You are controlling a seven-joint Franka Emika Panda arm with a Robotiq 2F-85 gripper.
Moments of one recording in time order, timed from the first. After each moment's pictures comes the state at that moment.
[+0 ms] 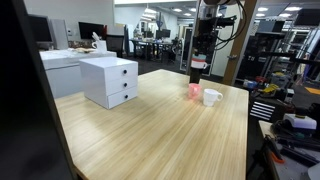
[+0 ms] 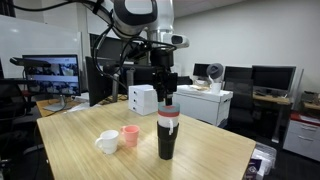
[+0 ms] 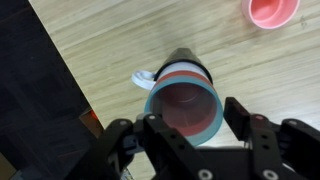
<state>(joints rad) -0.29 0.13 -0.31 -1.96 -0.08 2.17 -0.05</state>
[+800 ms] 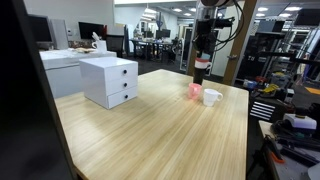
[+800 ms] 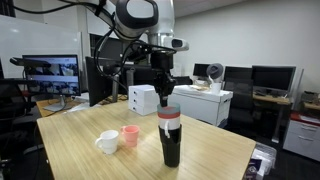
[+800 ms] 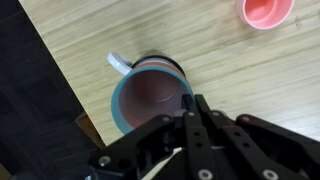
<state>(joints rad) -0.29 0.15 -0.30 -1.95 -0.06 2.16 -0.05</state>
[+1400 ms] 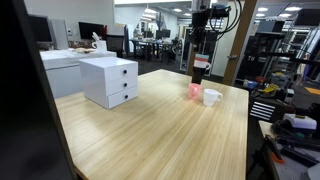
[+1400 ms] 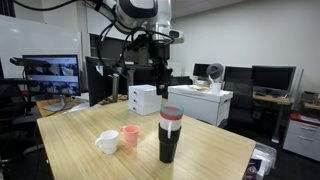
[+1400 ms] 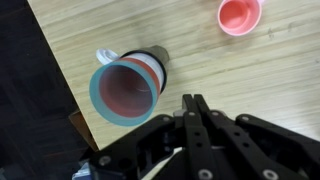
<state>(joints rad) -0.26 0.15 -0.27 -1.86 -0.10 2.02 -0.06</state>
